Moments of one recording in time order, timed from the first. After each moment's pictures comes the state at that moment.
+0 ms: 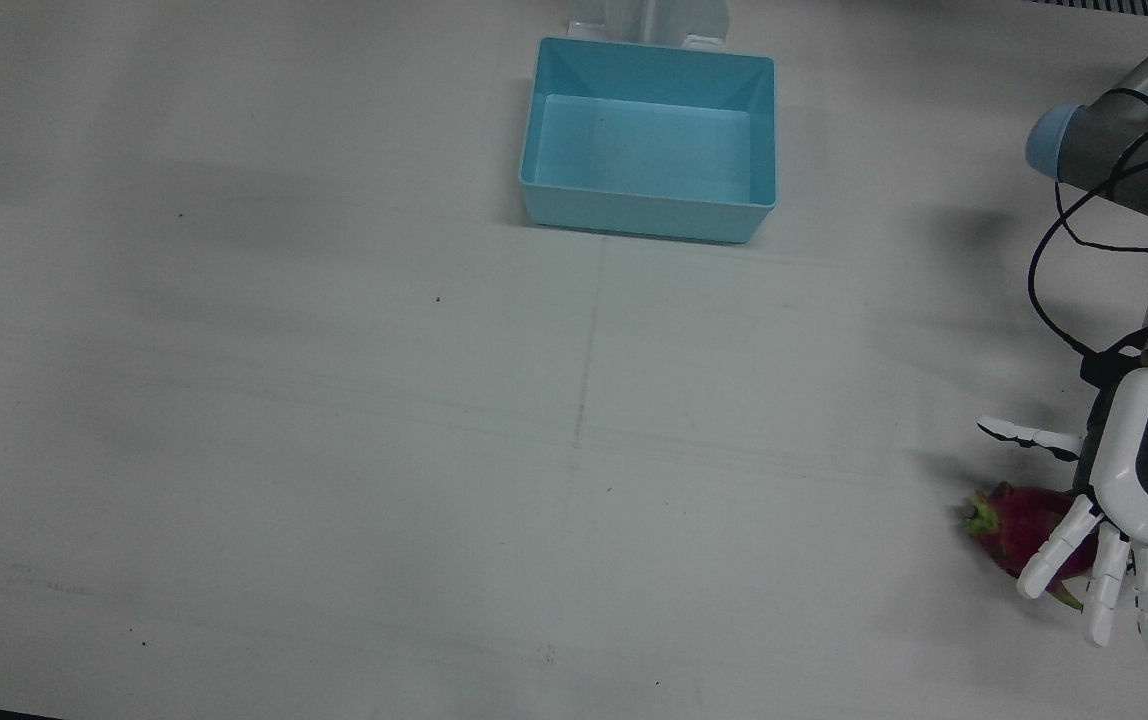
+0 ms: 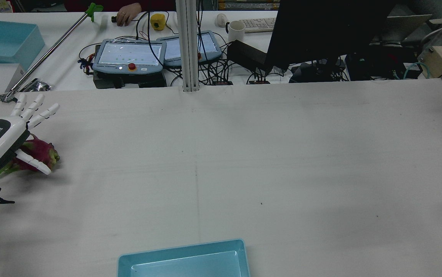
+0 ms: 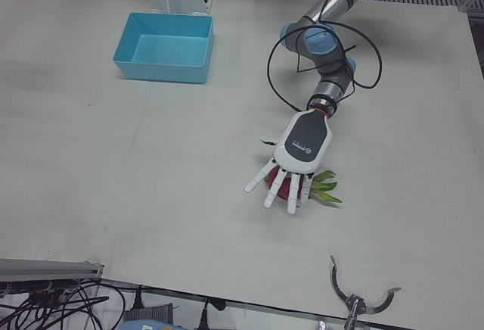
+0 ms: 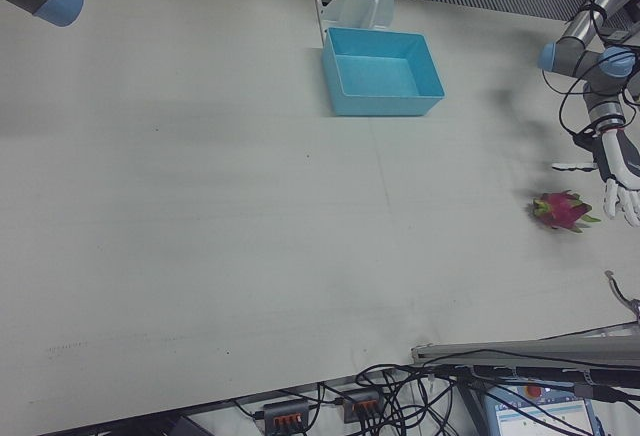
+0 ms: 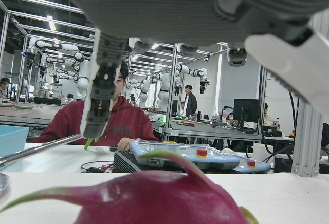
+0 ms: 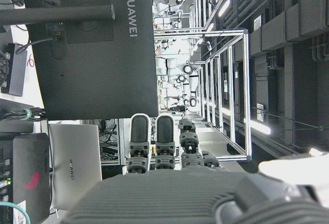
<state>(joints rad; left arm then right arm) -0.79 -1.66 -1.69 -0.06 1.08 1.65 1.49 -1.55 1.58 -3.20 -1.44 0.08</state>
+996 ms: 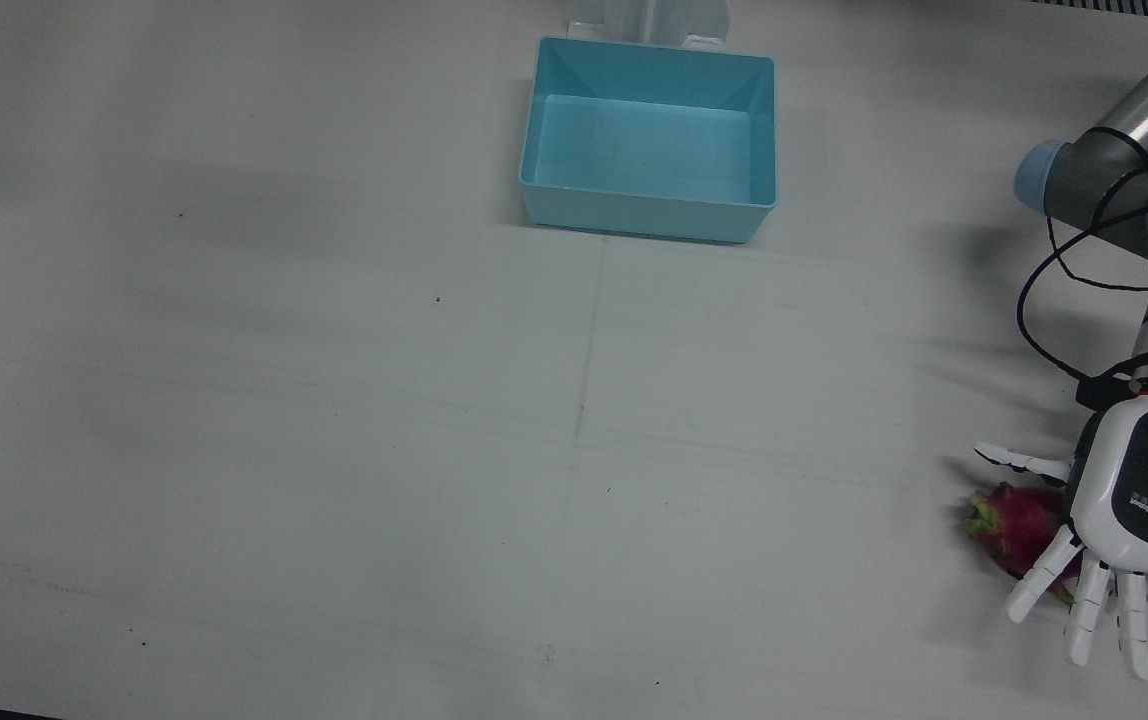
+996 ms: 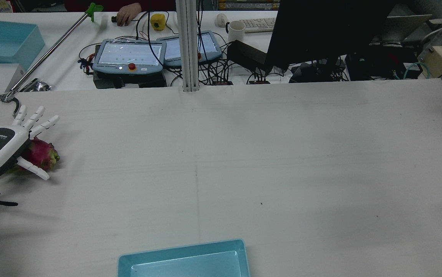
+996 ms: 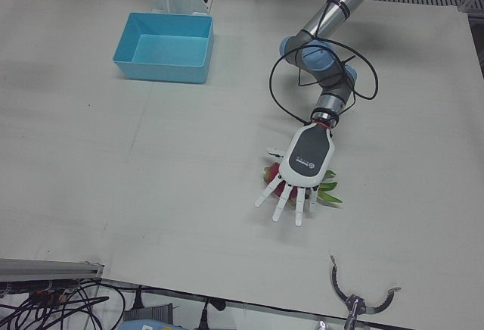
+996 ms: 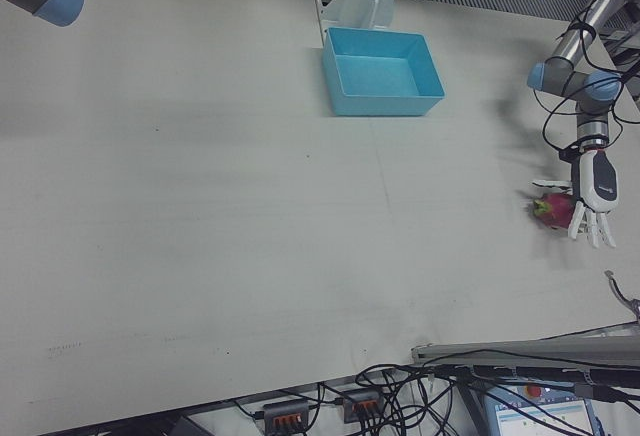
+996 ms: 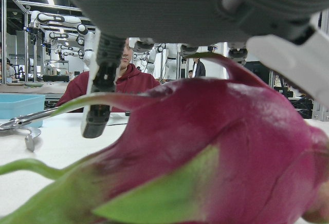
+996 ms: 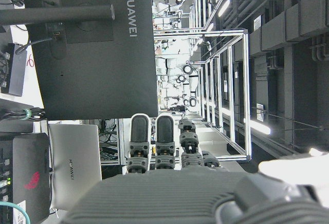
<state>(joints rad) -0.79 -1.70 -1.57 -0.02 1.10 1.66 1.49 -1.55 1.58 -3.20 -1.44 0.08</state>
